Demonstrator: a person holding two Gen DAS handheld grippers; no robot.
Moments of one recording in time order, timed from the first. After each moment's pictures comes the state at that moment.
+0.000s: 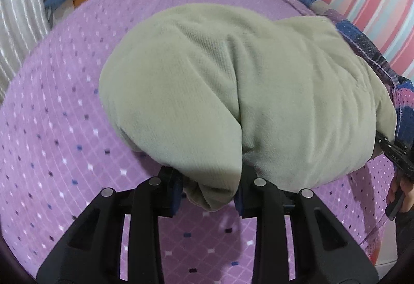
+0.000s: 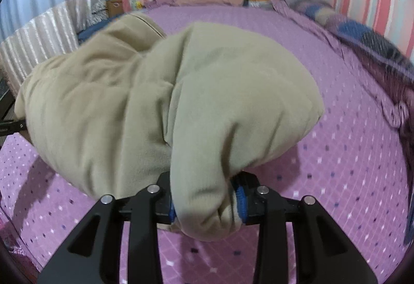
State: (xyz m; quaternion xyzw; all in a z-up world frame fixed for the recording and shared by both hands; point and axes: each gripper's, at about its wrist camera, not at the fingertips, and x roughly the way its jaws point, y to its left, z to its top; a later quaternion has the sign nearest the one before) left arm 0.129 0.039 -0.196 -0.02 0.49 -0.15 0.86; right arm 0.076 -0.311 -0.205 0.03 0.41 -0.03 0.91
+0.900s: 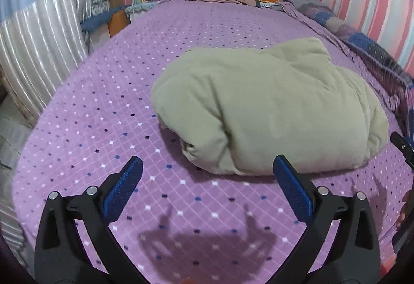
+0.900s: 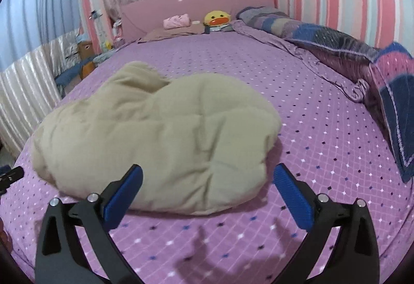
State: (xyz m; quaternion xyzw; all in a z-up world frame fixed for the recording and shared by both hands) left arm 0.029 0.033 -0.137 0.02 0.41 -0.05 0.91; right arm 0.008 -0.264 -0.159 0.09 0.32 -0.12 0.93
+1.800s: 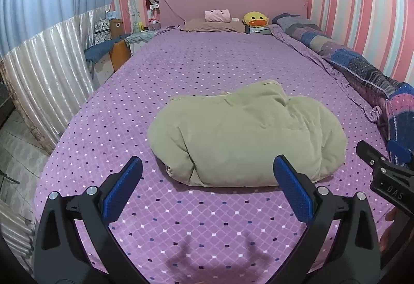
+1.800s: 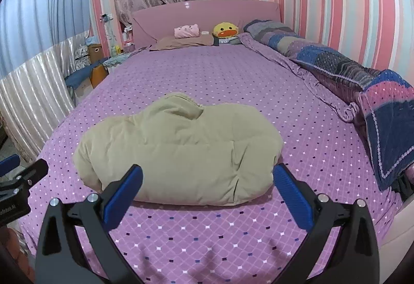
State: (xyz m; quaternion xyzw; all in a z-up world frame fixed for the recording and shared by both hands) left arm -0.039 -0.019 -0.016 0.03 0.35 -0.06 0.94; right arm -0.042 -0.199 -0.057 0.08 0.31 -0.12 0.94
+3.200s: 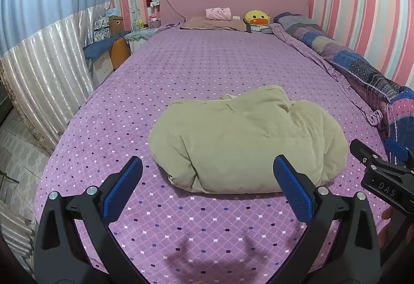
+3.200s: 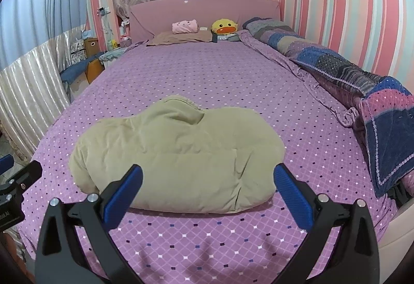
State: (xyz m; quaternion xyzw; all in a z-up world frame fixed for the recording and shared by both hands) left arm -0.025 -0.016 -0.009 0.03 0.36 -0.05 0.93; right arm -0.013 -0.190 -0.050 0.06 0.33 -0.13 0.93
